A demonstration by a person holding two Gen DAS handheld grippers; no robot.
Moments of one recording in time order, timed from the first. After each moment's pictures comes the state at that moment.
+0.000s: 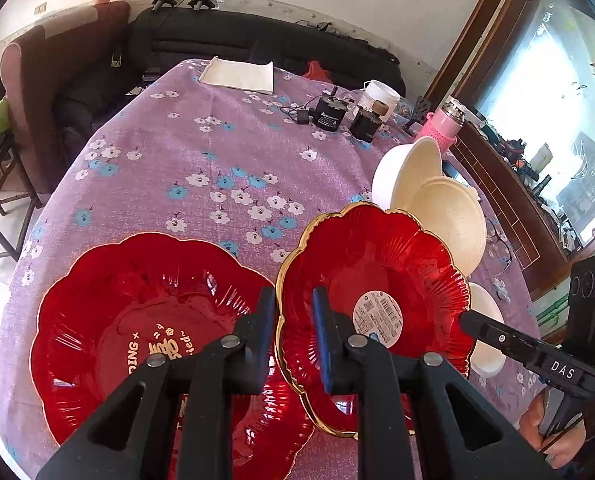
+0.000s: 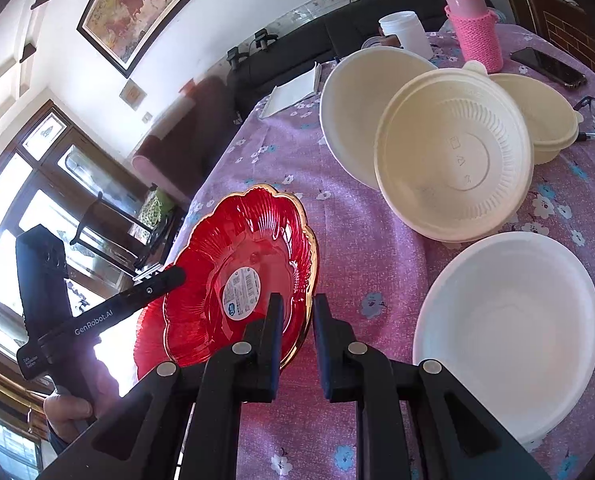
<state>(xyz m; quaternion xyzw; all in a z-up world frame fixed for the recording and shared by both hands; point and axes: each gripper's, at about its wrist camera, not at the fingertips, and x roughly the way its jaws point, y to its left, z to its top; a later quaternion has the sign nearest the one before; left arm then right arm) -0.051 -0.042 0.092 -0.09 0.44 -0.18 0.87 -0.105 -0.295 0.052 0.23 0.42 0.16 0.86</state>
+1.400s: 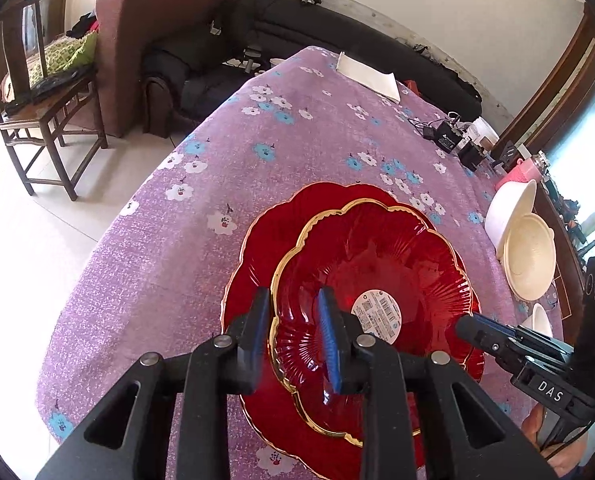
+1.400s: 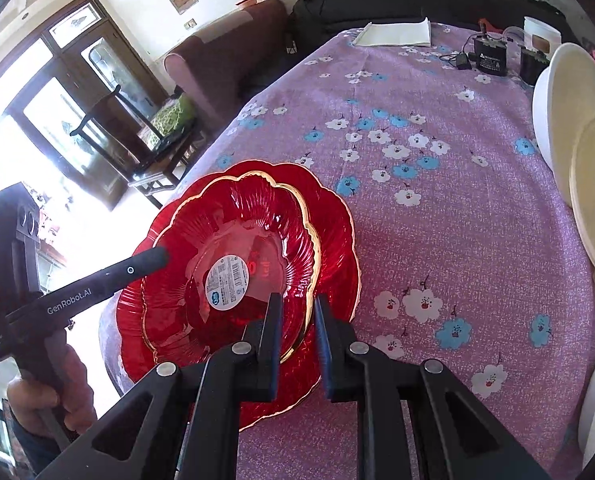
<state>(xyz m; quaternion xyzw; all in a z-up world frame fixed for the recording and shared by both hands) -0.074 0.091 0.041 -0.16 0.46 -0.05 0.87 -0.055 -0.134 0.012 0.07 0.49 0.23 0.84</state>
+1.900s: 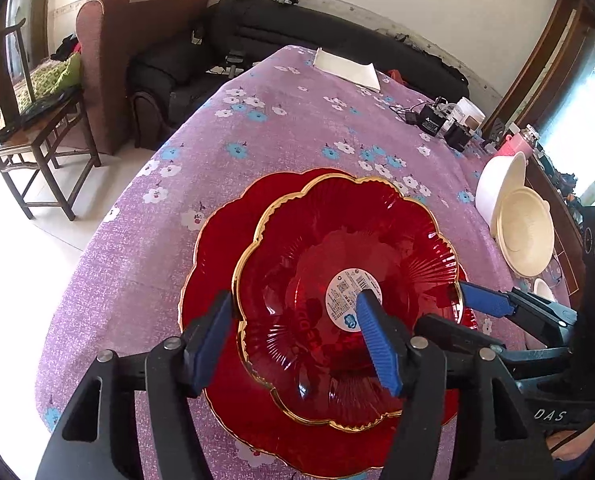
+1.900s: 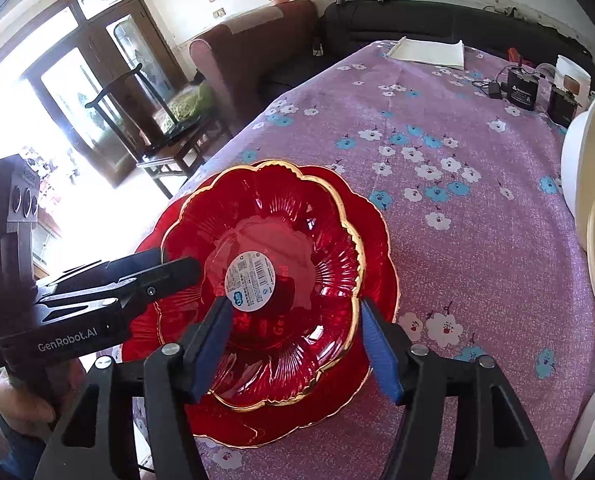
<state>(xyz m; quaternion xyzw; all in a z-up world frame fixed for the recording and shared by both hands) -0.084 0.069 0.046 -0.12 0.45 -0.07 0.88 -0.056 -0.108 0.015 0.01 0.47 0.26 0.84</state>
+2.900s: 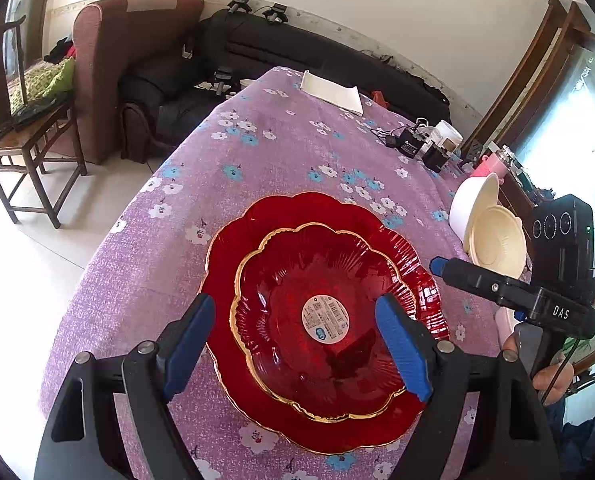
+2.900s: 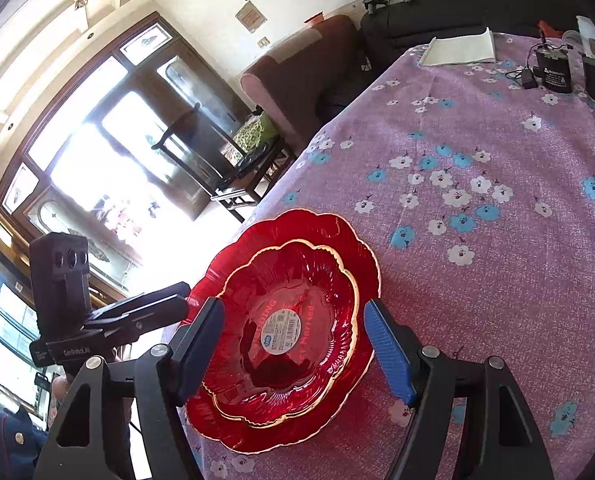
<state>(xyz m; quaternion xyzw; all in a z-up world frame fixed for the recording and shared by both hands) -0.102 0.083 0.063 -0.15 0.42 -0.09 0.89 -0.030 -0.160 0.018 0.14 0.43 0.37 0.81</state>
